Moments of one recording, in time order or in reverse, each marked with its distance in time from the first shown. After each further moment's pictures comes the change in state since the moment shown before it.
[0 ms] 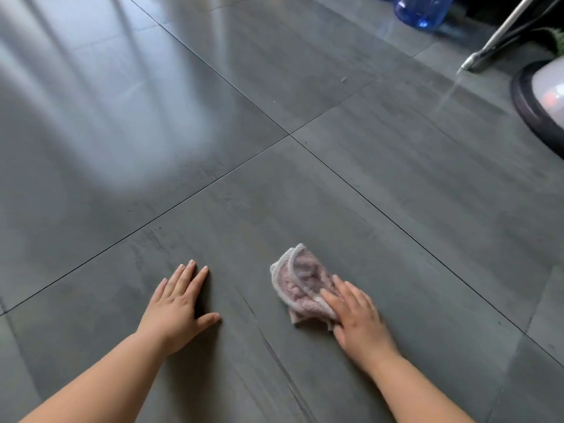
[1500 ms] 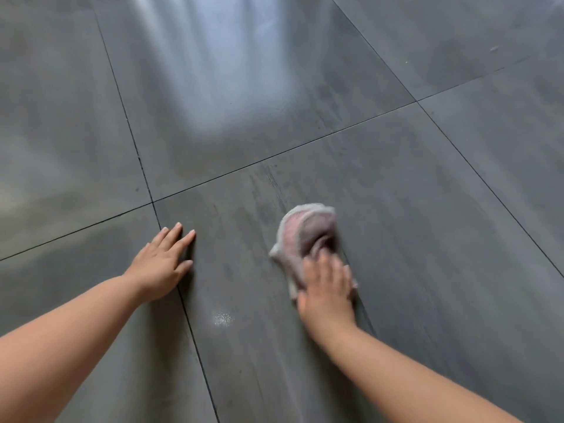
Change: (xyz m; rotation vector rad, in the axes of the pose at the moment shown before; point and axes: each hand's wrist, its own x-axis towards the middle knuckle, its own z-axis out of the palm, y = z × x) left_hand -0.078 -0.165 0.010 -0.150 -0.088 -0.273; right_hand 0.022 -0.199 0.012 -0.013 -0.511 -0.054
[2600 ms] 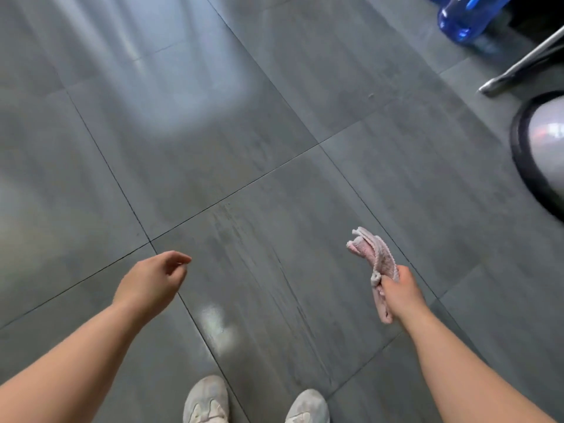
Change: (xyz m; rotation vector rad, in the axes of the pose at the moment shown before) left_hand -0.195 0.133 -0.212 -0.382 0.173 -0.074; right_hand -0.168 0.117 -0.301 1.004 0.102 0.885
